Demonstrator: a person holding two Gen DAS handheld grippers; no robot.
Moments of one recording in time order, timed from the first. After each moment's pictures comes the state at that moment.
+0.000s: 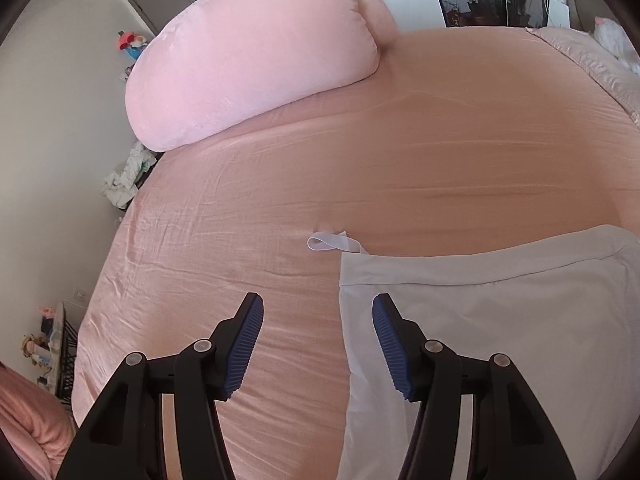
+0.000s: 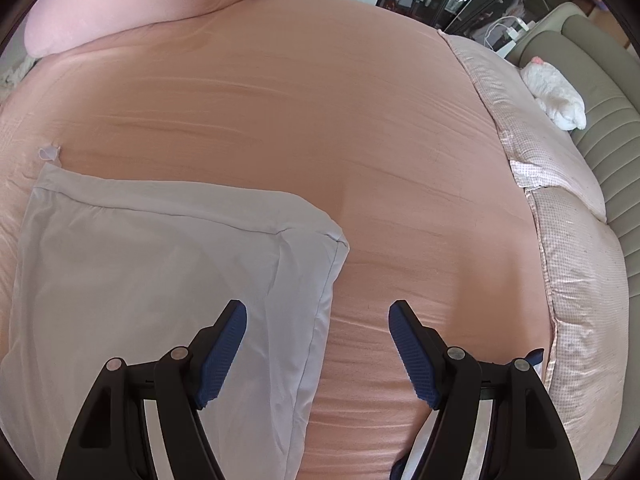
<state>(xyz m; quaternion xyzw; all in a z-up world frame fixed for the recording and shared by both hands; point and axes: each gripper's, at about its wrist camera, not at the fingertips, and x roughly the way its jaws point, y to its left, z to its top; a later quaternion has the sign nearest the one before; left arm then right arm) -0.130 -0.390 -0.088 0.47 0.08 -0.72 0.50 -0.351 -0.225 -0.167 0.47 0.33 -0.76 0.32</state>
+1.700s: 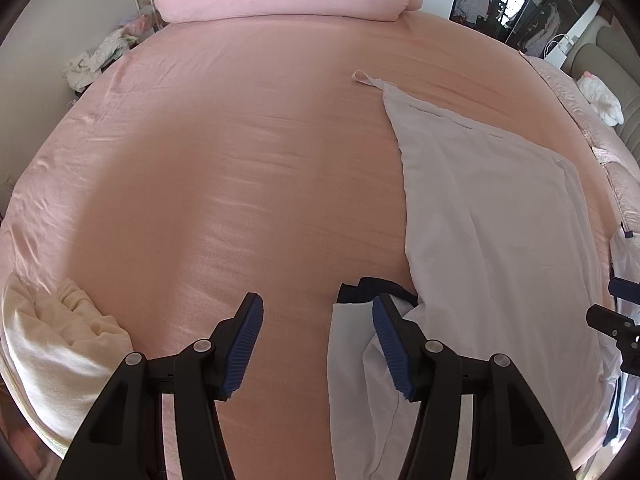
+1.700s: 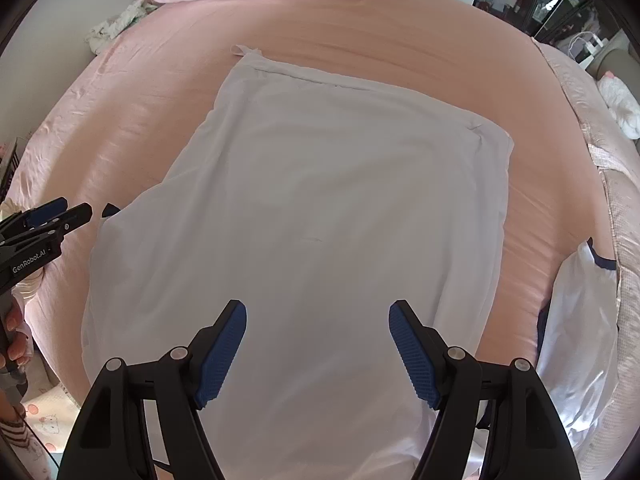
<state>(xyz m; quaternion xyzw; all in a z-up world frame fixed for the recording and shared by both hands) 0.091 -0.306 -0.131 0.46 0.28 -0.73 0.42 -0.143 -0.181 -0.150 0.50 0.32 -0.67 0.44</state>
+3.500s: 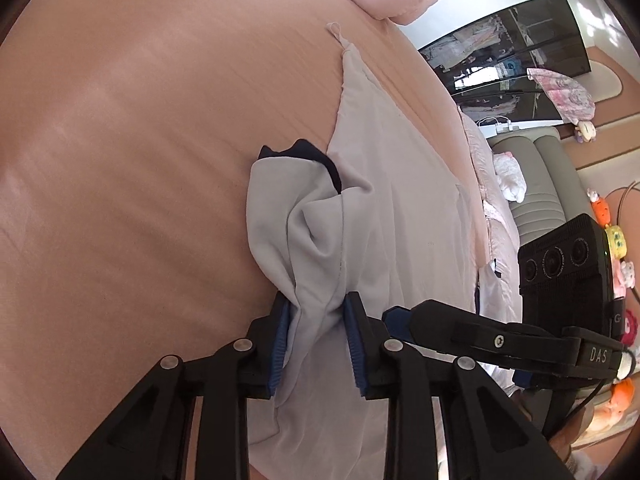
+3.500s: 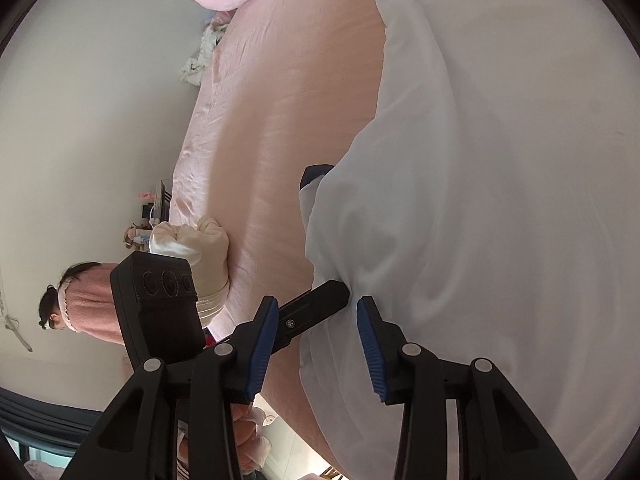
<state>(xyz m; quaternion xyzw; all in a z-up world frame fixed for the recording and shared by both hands) 0.126 -0.272 -0.184 0.31 0.53 -0.75 0.24 -0.064 -0.232 -0.206 0.68 0.05 -0.45 0.57</state>
